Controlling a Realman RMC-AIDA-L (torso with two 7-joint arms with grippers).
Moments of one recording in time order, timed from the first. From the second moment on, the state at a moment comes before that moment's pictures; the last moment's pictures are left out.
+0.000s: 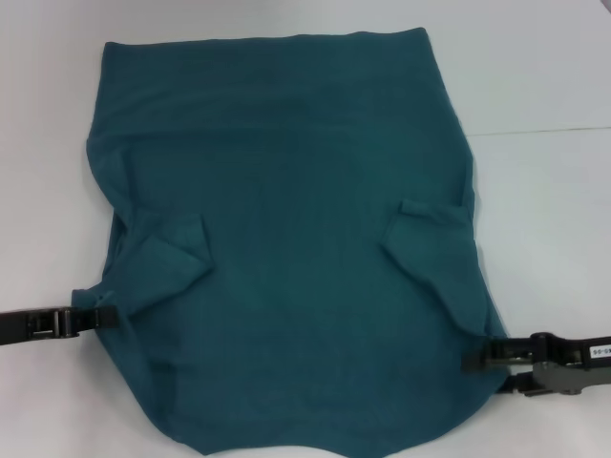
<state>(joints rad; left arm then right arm) -0.54 -2.11 0.46 0.86 2.40 1.46 -2.06 0.50 1.96 -0.62 -0.54 -2.28 -1.54 2.39</state>
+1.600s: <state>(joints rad) -0.54 -2.10 0.46 0.85 2.39 1.45 -2.06 0.50 1.96 -0.60 -0.53 -2.28 -1.52 2.40</state>
